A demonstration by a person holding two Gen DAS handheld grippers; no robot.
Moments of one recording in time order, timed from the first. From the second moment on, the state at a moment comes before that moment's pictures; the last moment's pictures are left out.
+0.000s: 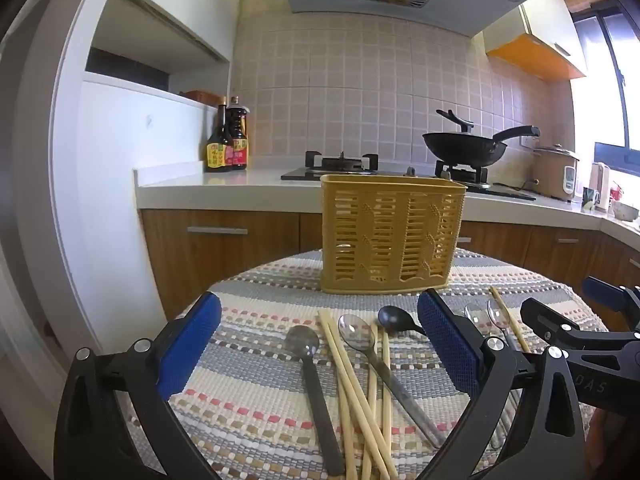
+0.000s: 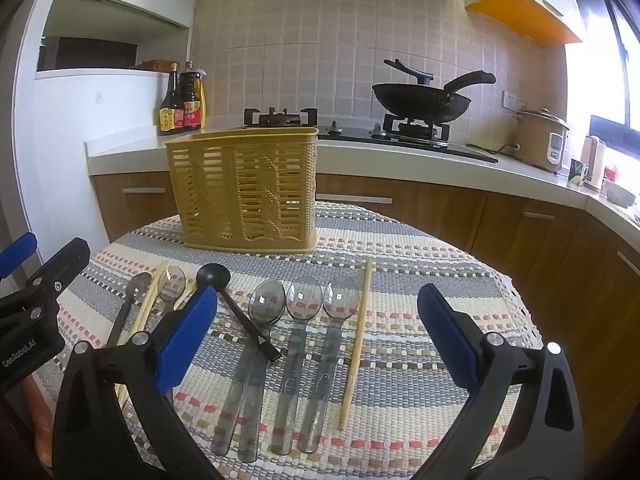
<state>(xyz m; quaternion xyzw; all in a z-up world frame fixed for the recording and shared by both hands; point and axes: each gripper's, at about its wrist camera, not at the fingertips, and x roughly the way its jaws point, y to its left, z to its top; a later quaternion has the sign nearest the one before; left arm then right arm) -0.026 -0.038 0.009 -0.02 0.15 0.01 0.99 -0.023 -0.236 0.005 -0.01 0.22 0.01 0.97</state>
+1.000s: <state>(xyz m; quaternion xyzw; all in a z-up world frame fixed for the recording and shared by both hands) -0.031 -0.036 0.004 -0.02 0.15 0.01 0.99 -0.022 -0.238 0.007 -0.01 0.22 0.01 0.98</state>
